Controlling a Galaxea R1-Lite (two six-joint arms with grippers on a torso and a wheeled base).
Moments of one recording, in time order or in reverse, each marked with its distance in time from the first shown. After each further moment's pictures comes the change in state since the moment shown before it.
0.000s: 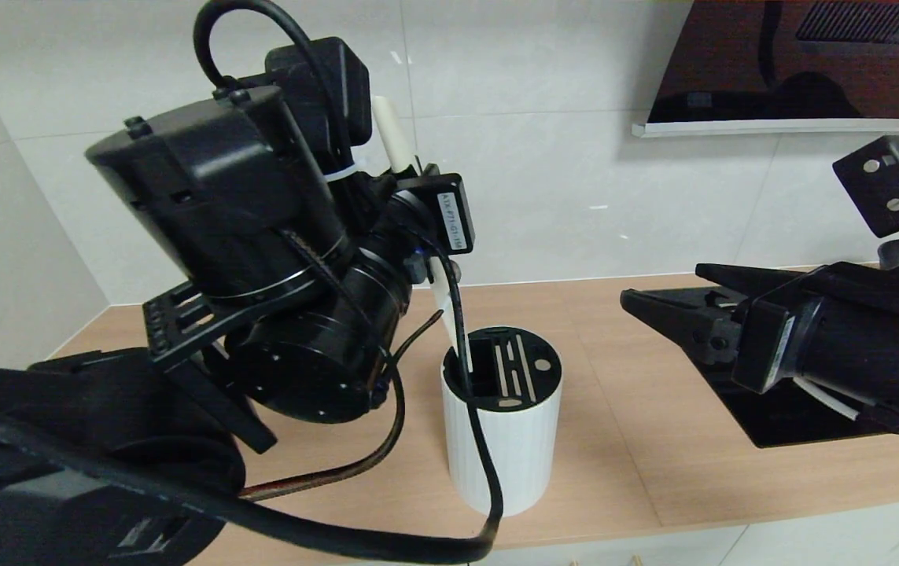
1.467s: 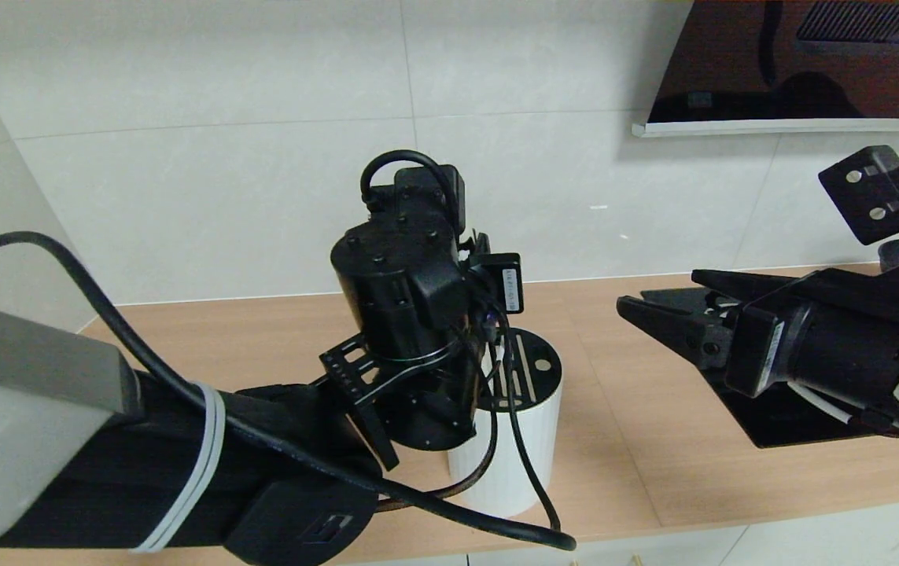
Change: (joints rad) left arm -0.008 0.207 -0.007 -0.090 0.021 -0.030; right arm 0.000 0.011 0.006 0.000 0.000 -0.001
